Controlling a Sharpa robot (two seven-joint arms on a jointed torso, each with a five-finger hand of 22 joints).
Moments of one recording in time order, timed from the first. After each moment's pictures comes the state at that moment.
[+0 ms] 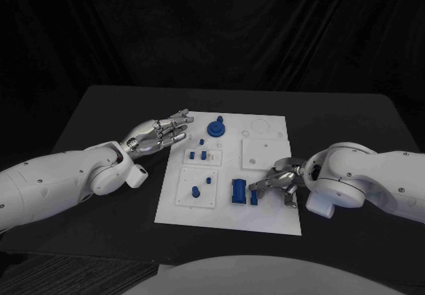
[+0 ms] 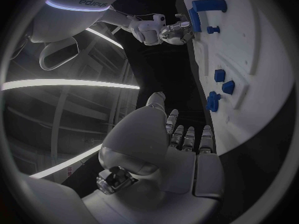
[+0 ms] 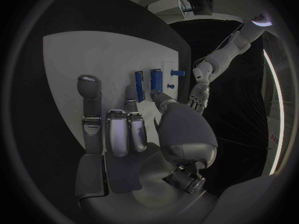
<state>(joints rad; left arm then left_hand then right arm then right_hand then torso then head) 1.16 -0.87 -0.21 1.32 -0.45 0.09 0.68 1.48 0.20 -0.21 0.29 0.57 0.43 0.02 0.04 0.04 0.03 -0.02 0.01 0.01 0.00 0.03 0.00 0.00 0.16 0.00 0.13 0.00 0.00 1.25 -0.97 -0.21 1.83 -0.69 -0.08 -0.63 0.91 -0.03 0.23 0.10 0.20 0.92 0.08 0.30 0.47 1.46 -0.01 1.56 1.31 1.47 -0.07 1.51 1.31 0.12 1.47 0.03 0.53 1.31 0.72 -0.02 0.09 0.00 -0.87</state>
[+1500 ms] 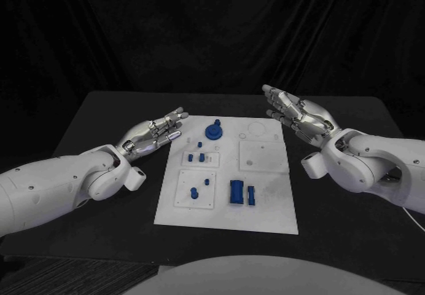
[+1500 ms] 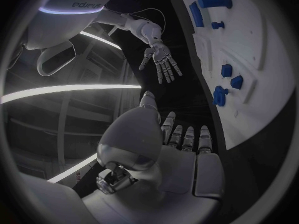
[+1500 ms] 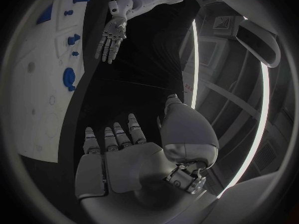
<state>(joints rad) 1.15 -0.89 -0.21 1.38 -0.45 -0.01 0.68 1.30 0.21 -0.30 0.29 0.26 0.36 -0.06 0.04 0.04 0.03 -0.10 0.01 0.01 0.00 -0.03 0.00 0.00 0.16 0.00 0.07 0.00 0.00 1.26 -1.03 -0.21 1.71 -0.27 -0.28 0.47 0.86 -0.06 -0.13 0.30 0.06 0.28 -0.14 0.06 0.08 0.05 0.00 0.05 0.10 0.00 0.02 0.00 0.00 0.09 0.00 0.21 0.00 0.00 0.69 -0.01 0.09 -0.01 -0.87</state>
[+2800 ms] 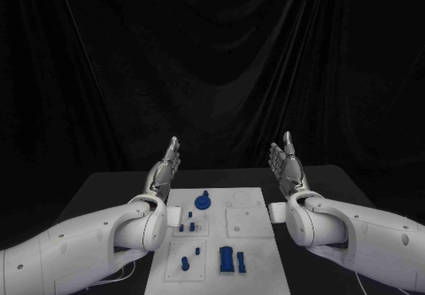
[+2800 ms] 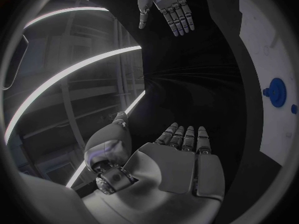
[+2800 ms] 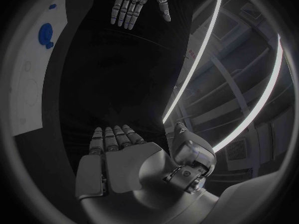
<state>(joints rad) 1.05 -0.78 0.00 1.56 -0.07 -0.66 0.54 0.31 0.01 -0.04 0.02 0.02 0.07 0.00 0.00 0.00 0.00 -0.01 0.01 0.00 0.00 -0.01 0.00 0.00 0.03 0.00 0.01 0.00 0.00 1.05 -0.78 0.00 1.57 -0.02 -0.73 0.51 0.01 0.00 0.00 0.00 0.00 0.00 0.00 0.00 0.00 0.00 0.00 0.00 0.00 0.00 0.00 0.00 0.00 0.01 0.00 0.01 0.00 0.00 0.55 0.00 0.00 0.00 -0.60</state>
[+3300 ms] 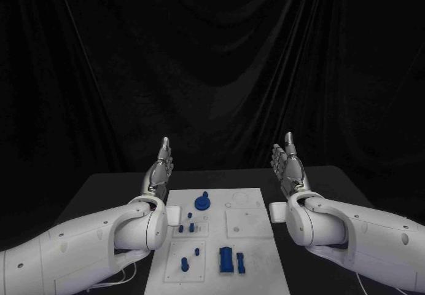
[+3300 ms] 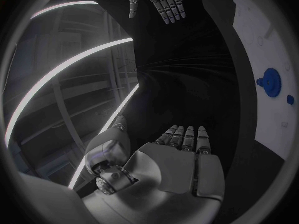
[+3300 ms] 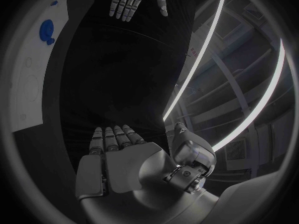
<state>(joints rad) 1.05 -0.78 0.00 1.57 -0.01 -0.75 0.51 0.17 0.00 -0.01 0.00 0.01 0.01 0.00 0.00 0.00 0.00 -0.01 0.01 0.00 0.00 -0.01 0.00 0.00 0.01 0.00 0.01 0.00 0.00 1.05 -0.78 0.00 1.57 0.00 -0.75 0.51 0.01 0.00 0.00 0.00 0.00 0.00 0.00 0.00 0.00 0.00 0.00 0.00 0.00 0.00 0.00 0.00 0.00 0.01 0.00 0.01 0.00 0.00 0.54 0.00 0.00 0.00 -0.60</state>
